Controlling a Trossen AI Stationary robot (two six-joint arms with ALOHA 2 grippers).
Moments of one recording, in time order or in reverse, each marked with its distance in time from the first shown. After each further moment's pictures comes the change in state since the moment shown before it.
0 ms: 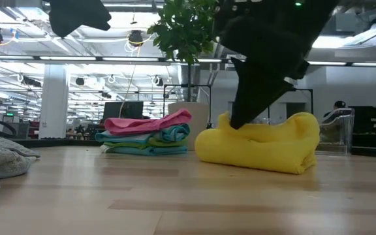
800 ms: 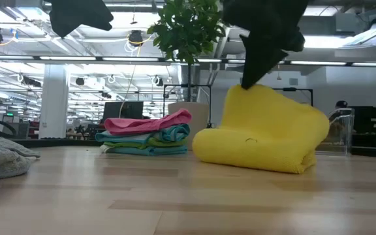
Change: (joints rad) left arm 0.000 0.000 0.000 0.003 -0.038 -0.007; right arm -0.113 -0.182 0.002 -0.196 0.035 0.035
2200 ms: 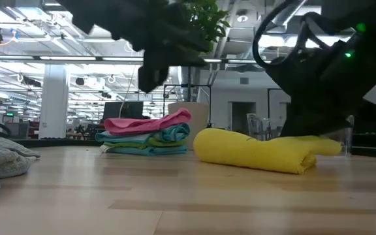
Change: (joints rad) left arm 0.313 0.528 0.026 0.772 0.656 0.030; right arm 0.165 -0.052 -0.524 0.424 0.195 0.766
